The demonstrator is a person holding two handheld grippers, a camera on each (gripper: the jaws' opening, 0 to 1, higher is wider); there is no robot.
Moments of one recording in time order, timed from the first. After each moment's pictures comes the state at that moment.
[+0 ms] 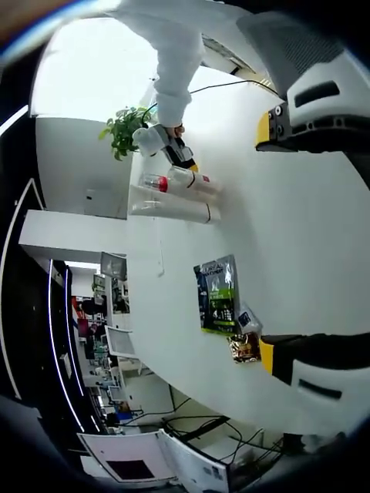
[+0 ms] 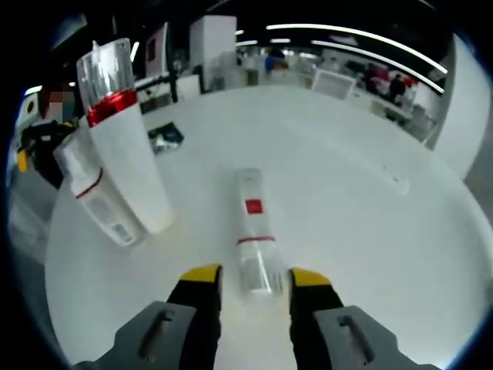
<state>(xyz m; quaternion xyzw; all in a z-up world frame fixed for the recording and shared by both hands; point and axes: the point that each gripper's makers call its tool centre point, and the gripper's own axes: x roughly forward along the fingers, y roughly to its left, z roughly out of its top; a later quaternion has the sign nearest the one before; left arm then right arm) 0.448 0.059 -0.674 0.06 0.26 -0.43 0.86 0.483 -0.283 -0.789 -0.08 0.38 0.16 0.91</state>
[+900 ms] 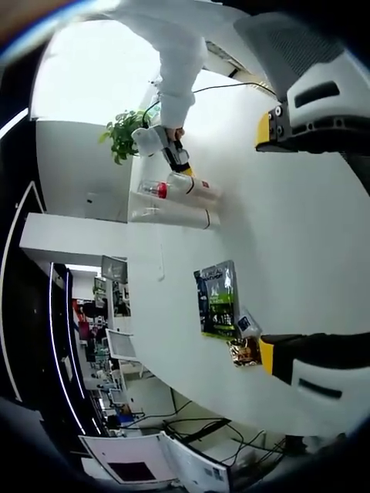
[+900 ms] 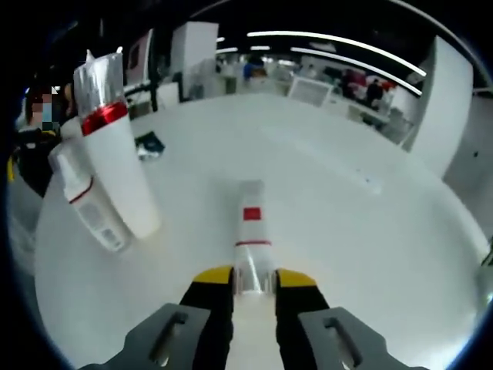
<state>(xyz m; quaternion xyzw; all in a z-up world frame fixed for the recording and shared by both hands) 0.435 0.054 -0.670 0.07 0.25 -0.44 0.86 0.477 -0.306 -0.771 -0.09 0.36 0.09 0.92</state>
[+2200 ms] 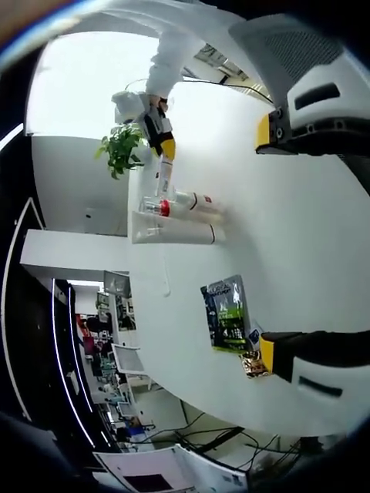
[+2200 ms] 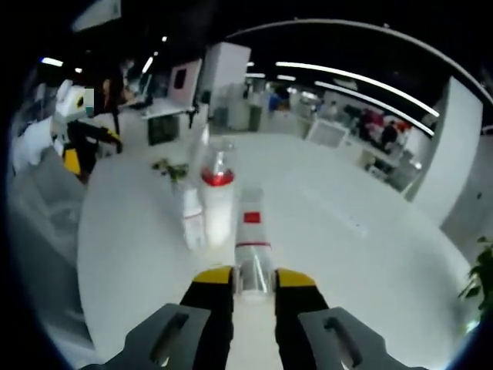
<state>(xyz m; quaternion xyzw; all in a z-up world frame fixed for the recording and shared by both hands) 0.428 0.031 -0.662 0.08 0.24 -0.47 0.84 0.391 -0.259 -0.662 -0.15 0.26 0.15 0.94</state>
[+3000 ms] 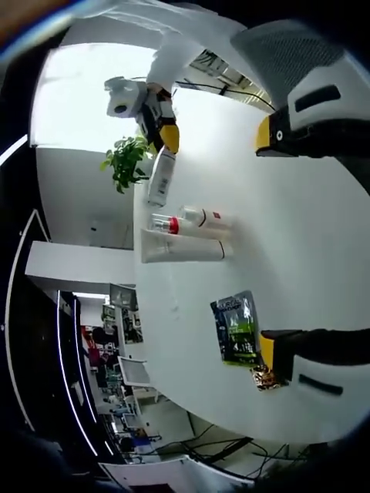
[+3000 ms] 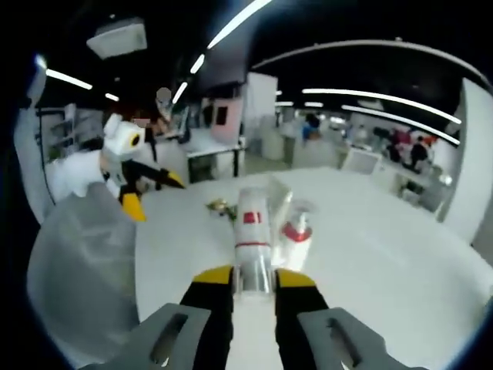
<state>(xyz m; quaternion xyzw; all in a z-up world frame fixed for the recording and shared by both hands) 0.416 0.015 -0.651 0.07 0.23 -0.51 0.83 0.370 -0.159 -0.629 -0.10 0.21 0.27 0.94</state>
